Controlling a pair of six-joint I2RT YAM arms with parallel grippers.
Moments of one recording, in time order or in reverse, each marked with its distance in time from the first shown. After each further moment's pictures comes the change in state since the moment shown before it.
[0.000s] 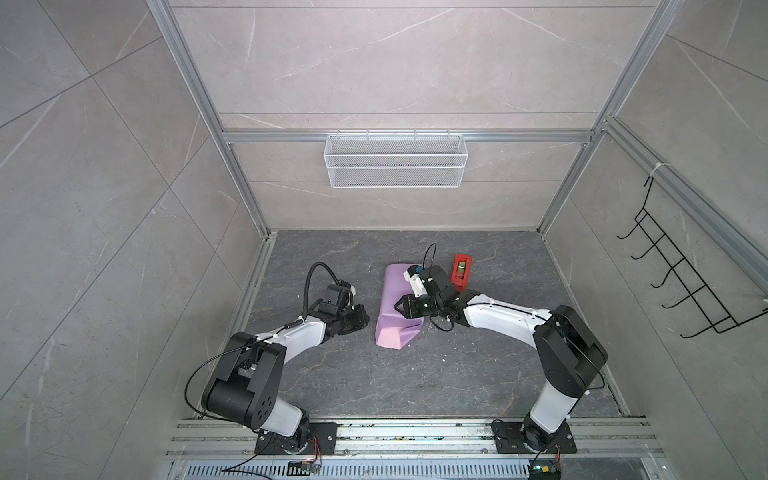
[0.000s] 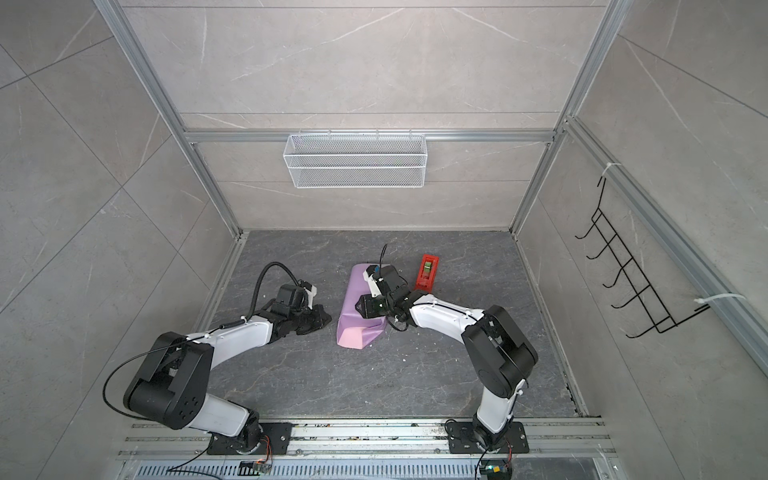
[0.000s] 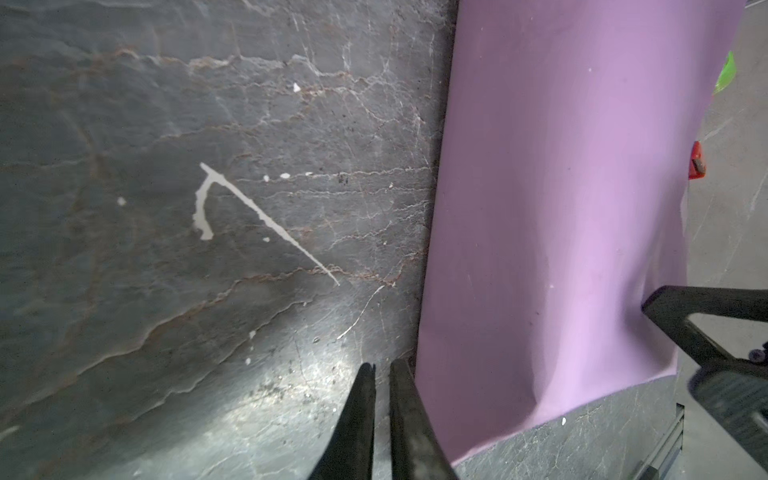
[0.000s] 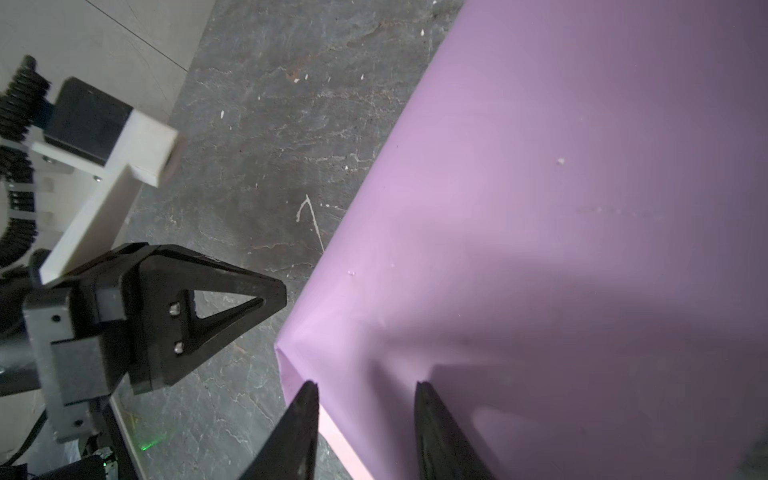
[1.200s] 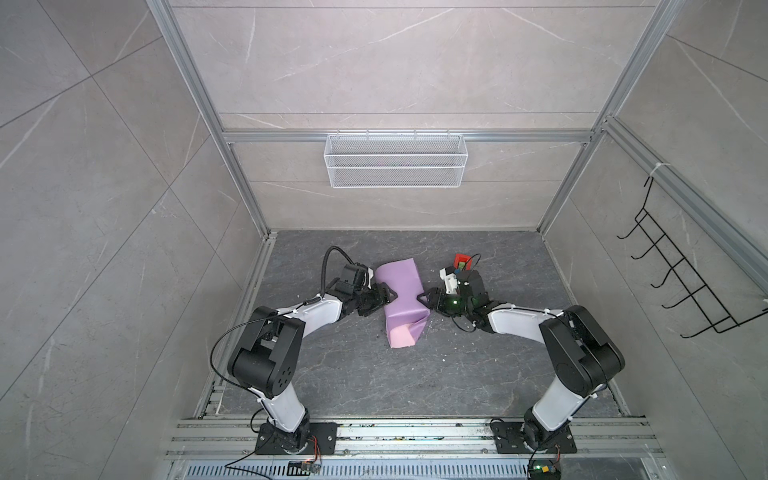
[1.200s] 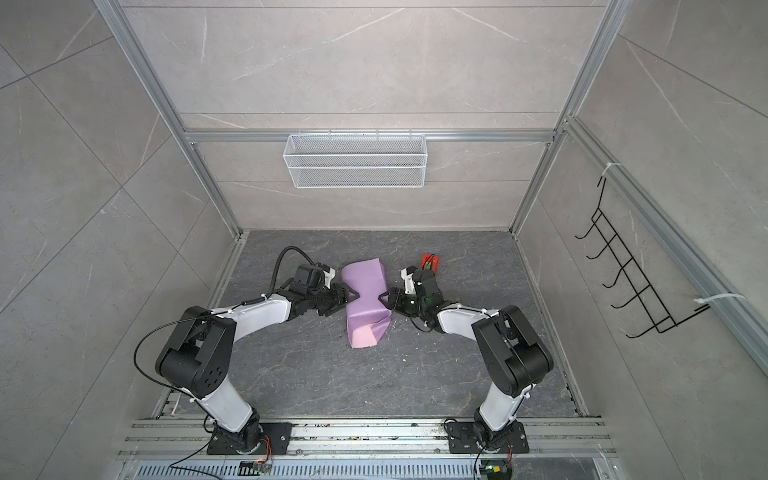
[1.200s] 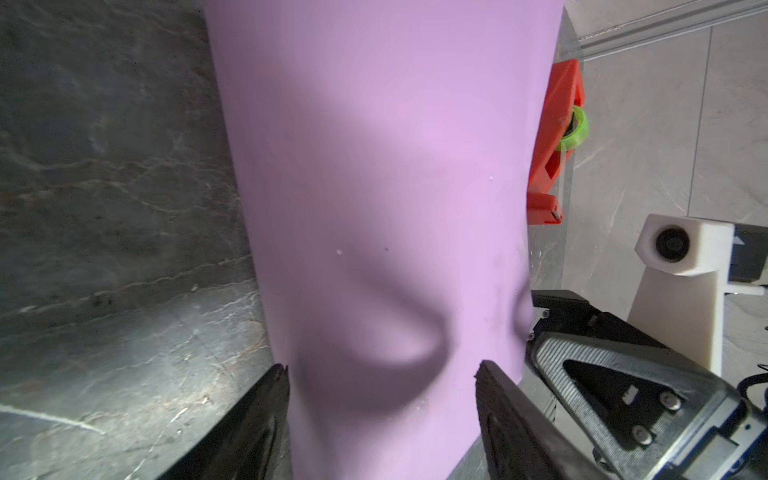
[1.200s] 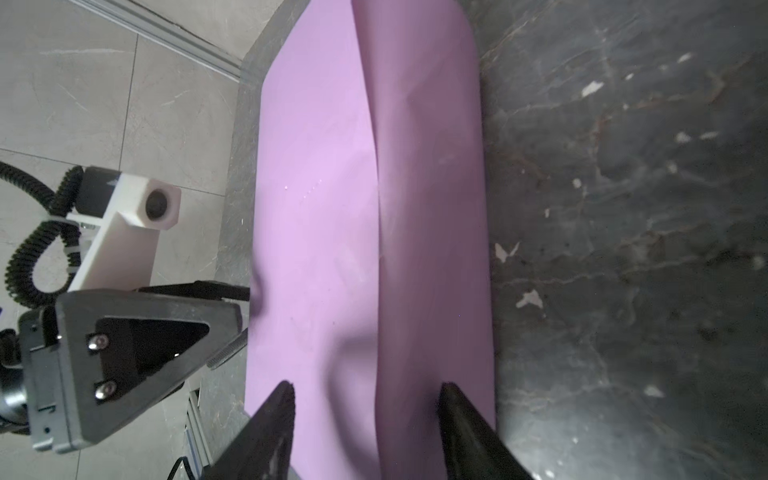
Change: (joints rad) left arm -0.050 0.194 0.274 0.018 0.152 -0.180; right arm -0.230 -0.067 -0.304 0.389 -0.196 0.306
